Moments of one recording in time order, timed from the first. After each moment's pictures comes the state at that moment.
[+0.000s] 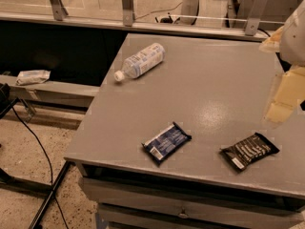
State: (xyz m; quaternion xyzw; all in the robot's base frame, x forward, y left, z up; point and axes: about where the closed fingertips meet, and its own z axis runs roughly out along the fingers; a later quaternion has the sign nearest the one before) arm 0.438 -0.217 0.976 -0.60 0.78 -0.03 0.16
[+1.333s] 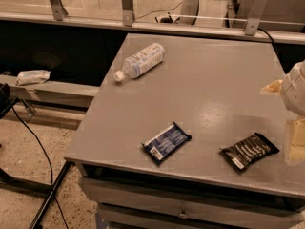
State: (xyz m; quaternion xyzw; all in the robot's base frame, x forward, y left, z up) arm 0.431 -0.282 0.869 -0.68 0.73 -0.04 0.08
